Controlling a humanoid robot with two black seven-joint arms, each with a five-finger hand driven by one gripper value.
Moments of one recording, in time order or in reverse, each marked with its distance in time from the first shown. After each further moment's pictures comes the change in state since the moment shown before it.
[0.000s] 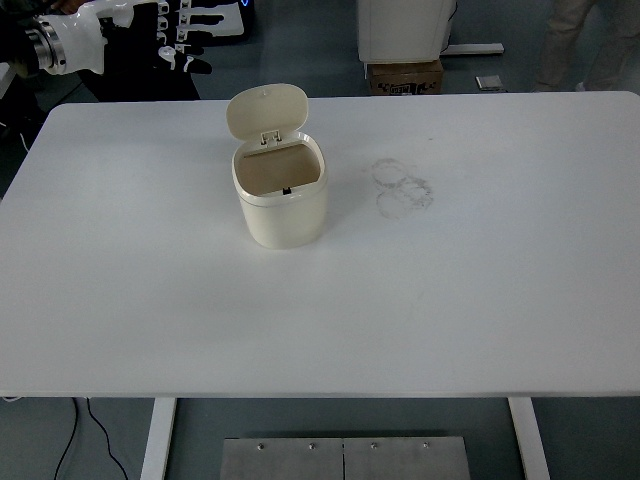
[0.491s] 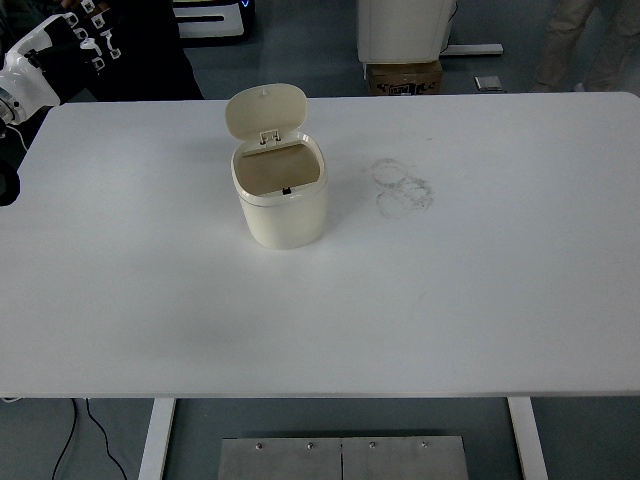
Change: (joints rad) left arm 0.333 0.012 -0.503 0.070 -0.150 0.058 -0.032; right arm 0.000 0.000 0.000 0.000 0.000 0.000 0.000
